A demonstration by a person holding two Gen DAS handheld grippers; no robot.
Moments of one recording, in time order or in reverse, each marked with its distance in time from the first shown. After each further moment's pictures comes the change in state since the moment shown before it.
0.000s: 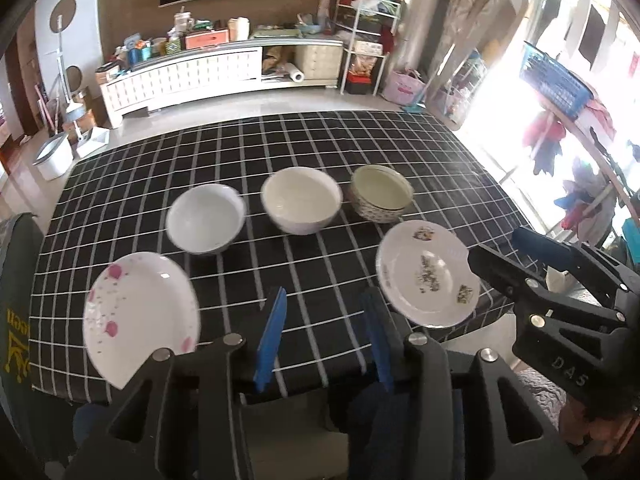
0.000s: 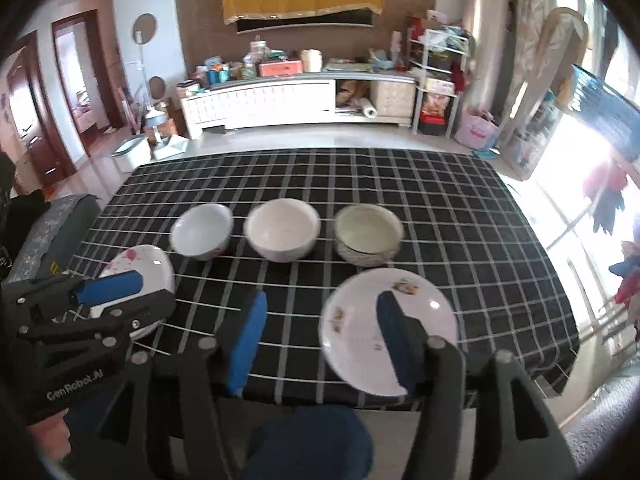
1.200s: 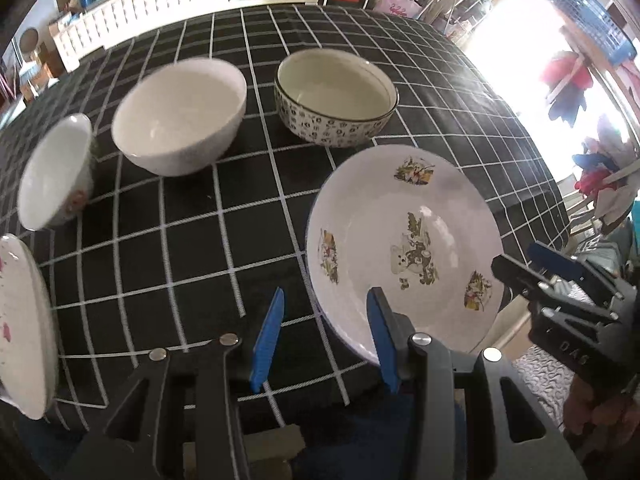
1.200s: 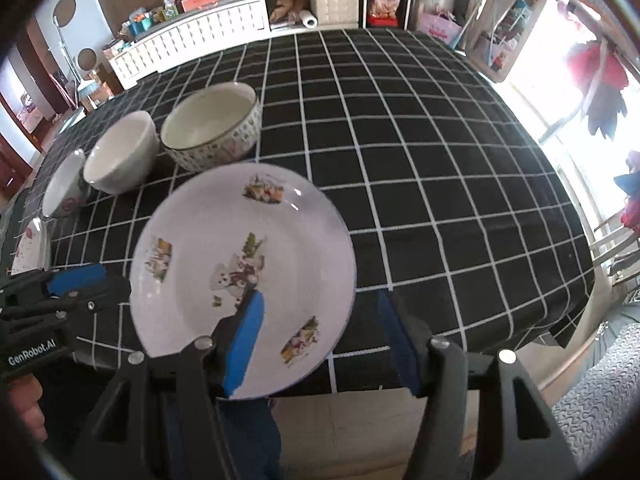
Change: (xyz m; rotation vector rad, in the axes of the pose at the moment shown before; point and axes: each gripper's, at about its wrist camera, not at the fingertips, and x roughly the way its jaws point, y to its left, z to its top) left arm 0.185 -0.066 0.003 -0.021 0.303 -0.065; right arm 0.128 -0.132 -0.051 0.130 0.299 -0.047
